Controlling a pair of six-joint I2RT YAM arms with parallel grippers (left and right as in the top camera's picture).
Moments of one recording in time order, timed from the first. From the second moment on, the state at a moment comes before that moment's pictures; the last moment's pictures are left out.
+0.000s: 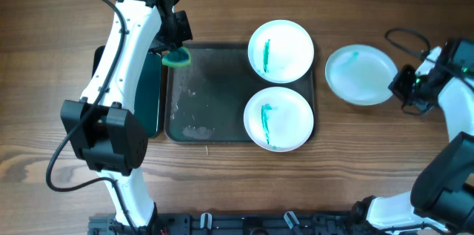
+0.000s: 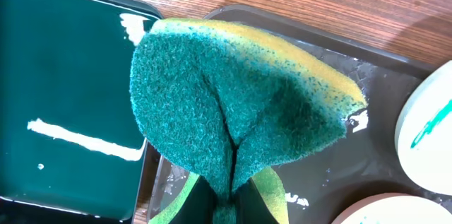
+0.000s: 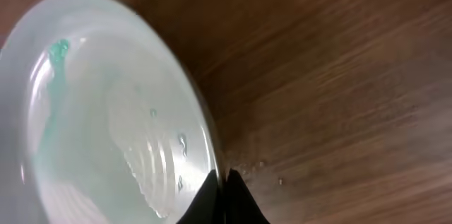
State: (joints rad) left arm -0.20 2.02 1.97 -1.33 -0.06 -0.45; right arm -0.46 1.66 1.04 -0.64 -0.24 0.20
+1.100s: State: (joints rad) left arm -0.20 2.02 1.97 -1.32 -0.06 -0.45; right arm 0.08 1.56 0.94 -0.87 -0.36 0.24
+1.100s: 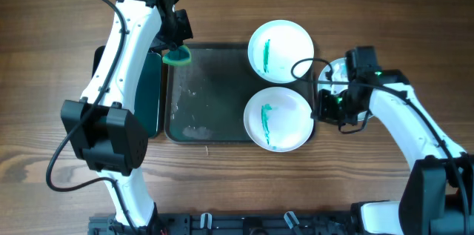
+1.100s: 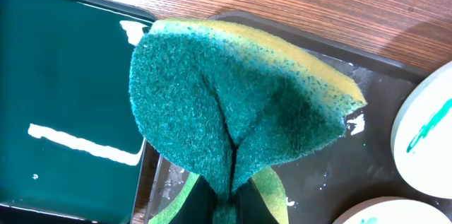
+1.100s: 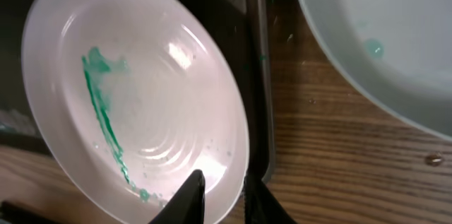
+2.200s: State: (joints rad) left arm -0.20 2.02 1.97 -1.32 -0.06 -0.45; right arm 0.38 1.56 0.89 -0.45 -0.33 0.53
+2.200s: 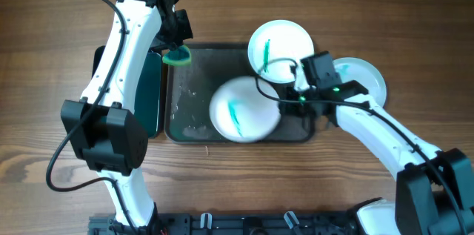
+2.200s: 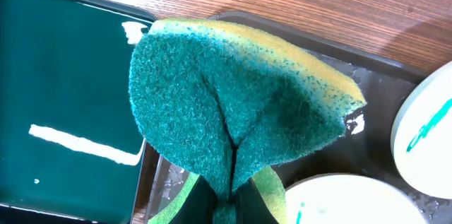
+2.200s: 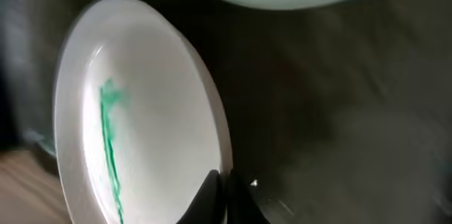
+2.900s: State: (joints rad) left arm -0.20 2.02 1.97 -1.34 -0.04 -0.45; right arm 0.55 1.87 1.06 -0.31 -0.23 0.76
